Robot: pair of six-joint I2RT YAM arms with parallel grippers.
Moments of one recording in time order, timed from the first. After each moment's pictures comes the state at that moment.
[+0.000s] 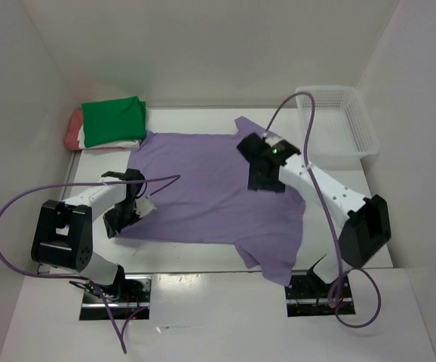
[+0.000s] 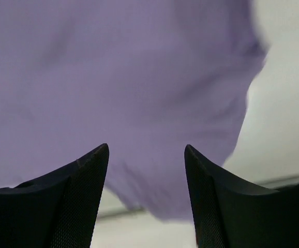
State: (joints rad) left arm -0.14 1.50 0.82 -1.05 -0.27 0.62; right arm 0.59 1.61 1.46 -1.09 0.47 0.72
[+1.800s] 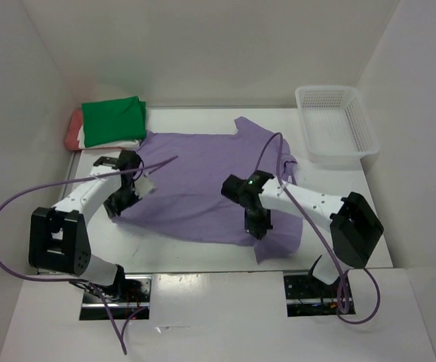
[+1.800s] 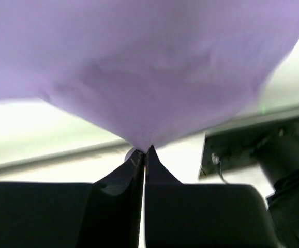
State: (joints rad) left arm -0.13 1.46 0.95 -1.11 -0.27 0.62; right arm 0.90 1.58 1.10 -1.22 0.16 1.01
